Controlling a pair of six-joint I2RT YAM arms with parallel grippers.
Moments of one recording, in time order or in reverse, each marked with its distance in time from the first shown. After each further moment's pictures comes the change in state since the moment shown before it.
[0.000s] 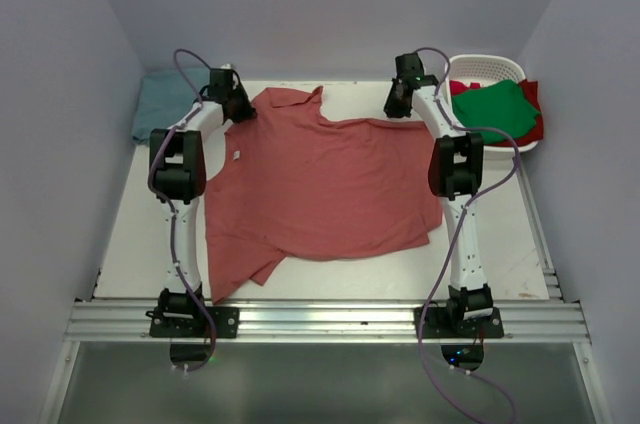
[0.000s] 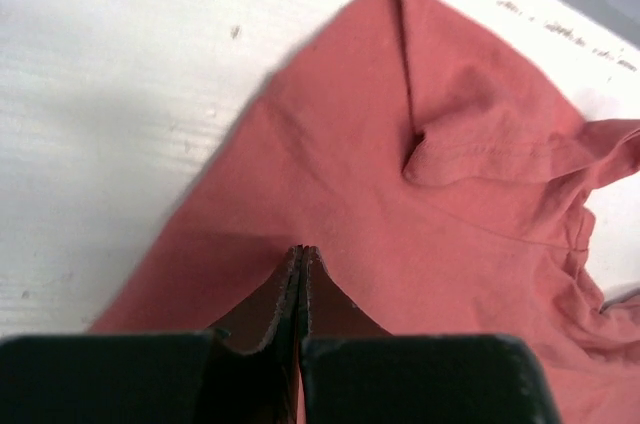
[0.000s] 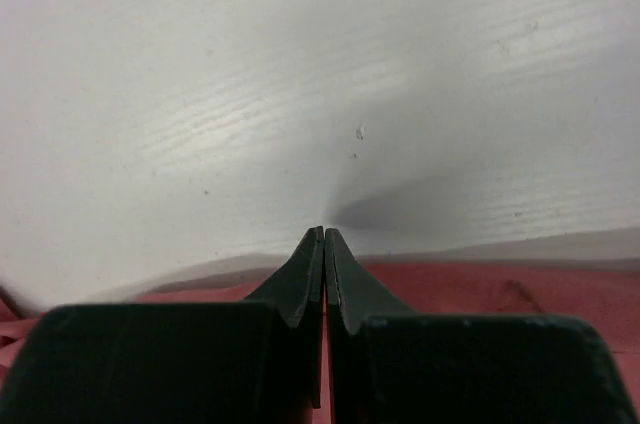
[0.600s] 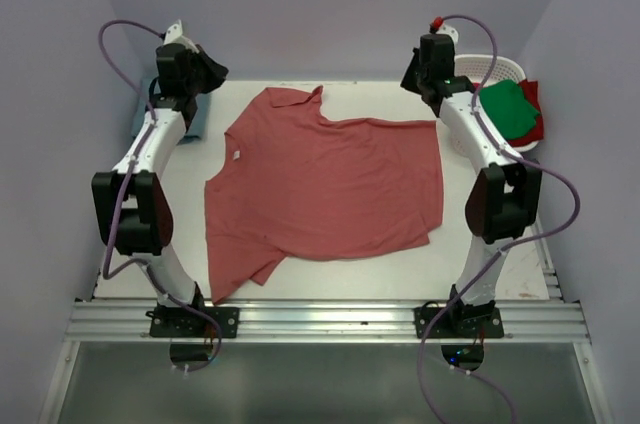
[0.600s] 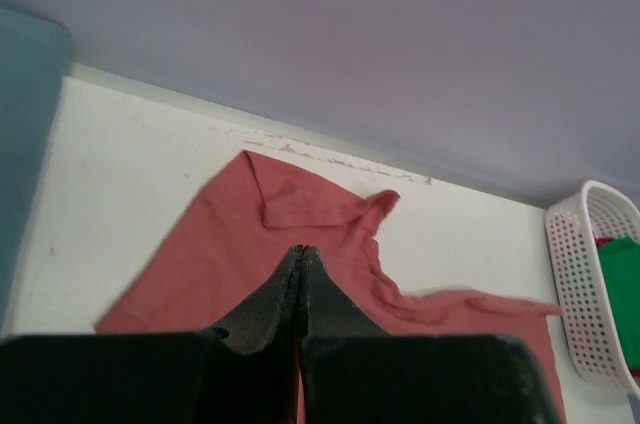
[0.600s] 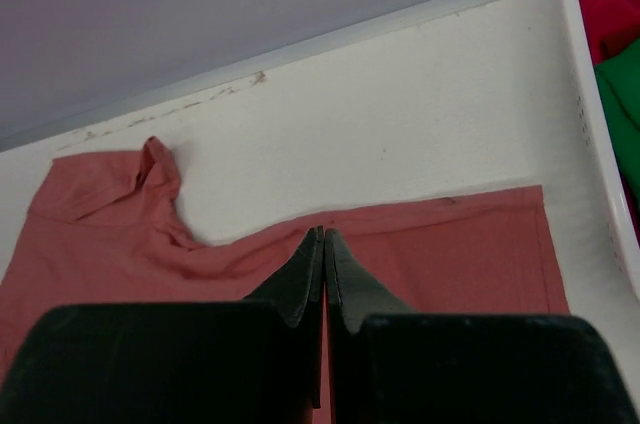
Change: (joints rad) left arm 0.076 -0.569 -0.350 0.263 0.009 -0.011; right arm 0.028 -0.649 -0.632 0.439 0.129 -0.059
